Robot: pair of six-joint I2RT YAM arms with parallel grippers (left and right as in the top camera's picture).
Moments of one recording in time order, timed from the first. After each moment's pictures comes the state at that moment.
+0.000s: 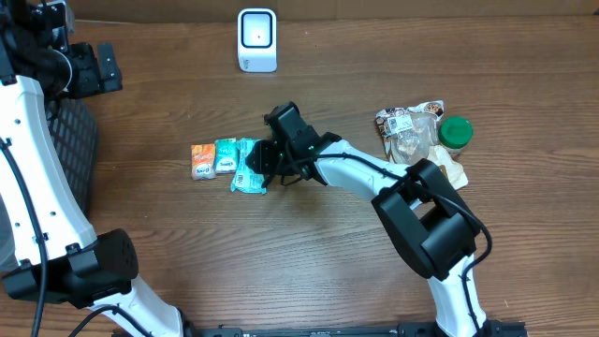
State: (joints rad) left arm 0.30 1.91 2.38 -1.56 0.09 0.03; right arm 0.68 2.18 1.43 -0.20 -0.31 0.71
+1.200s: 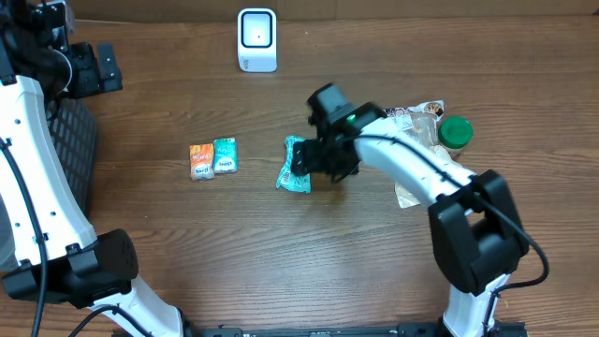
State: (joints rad) left arm 0.30 1.91 2.38 -1.56 0.09 0.03; right arm 0.52 1.98 1.49 -0.81 -0.26 0.37
